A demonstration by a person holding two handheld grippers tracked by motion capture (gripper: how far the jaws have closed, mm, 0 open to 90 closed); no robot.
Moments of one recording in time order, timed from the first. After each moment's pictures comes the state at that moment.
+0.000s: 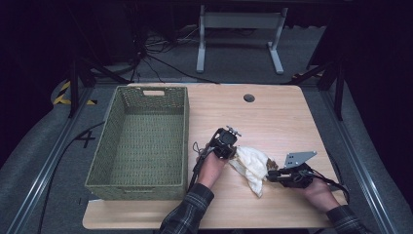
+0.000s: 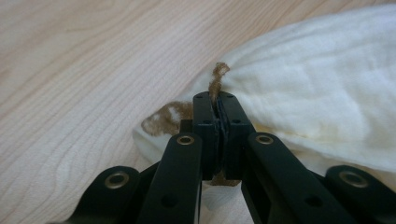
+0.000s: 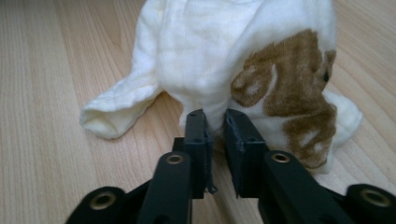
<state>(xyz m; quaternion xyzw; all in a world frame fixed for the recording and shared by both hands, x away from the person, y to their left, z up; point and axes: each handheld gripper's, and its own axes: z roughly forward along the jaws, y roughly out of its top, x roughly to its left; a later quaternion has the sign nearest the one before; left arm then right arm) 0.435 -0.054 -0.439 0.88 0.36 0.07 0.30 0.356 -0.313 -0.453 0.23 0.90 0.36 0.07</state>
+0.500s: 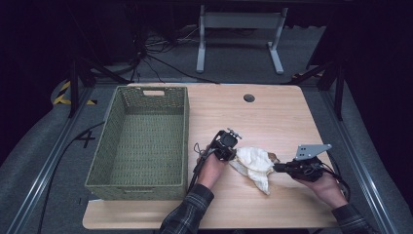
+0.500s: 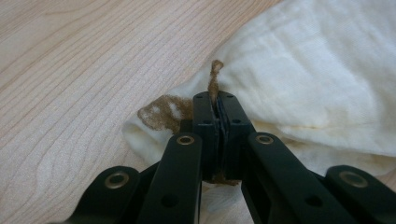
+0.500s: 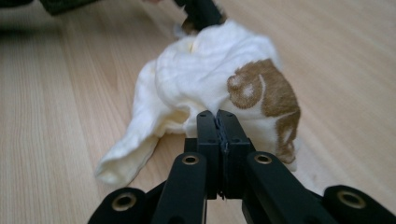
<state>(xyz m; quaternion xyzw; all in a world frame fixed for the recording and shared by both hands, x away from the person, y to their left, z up) 0.435 -0.055 -0.444 0.89 0.35 0.07 0.29 0.361 -0.332 -0.419 0.24 0.88 0.41 0.10</state>
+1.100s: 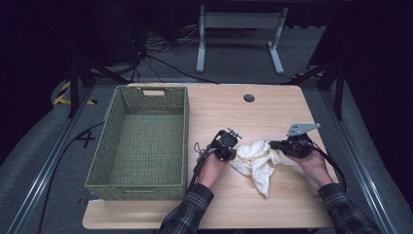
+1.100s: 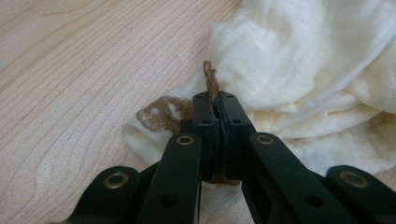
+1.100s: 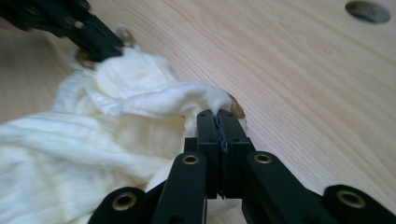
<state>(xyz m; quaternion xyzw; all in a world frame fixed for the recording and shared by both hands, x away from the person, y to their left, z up) 0.436 -0.055 -0.444 0.89 0.35 0.06 0.29 0.432 -0.328 -0.429 0.29 0.86 0.38 0.14</state>
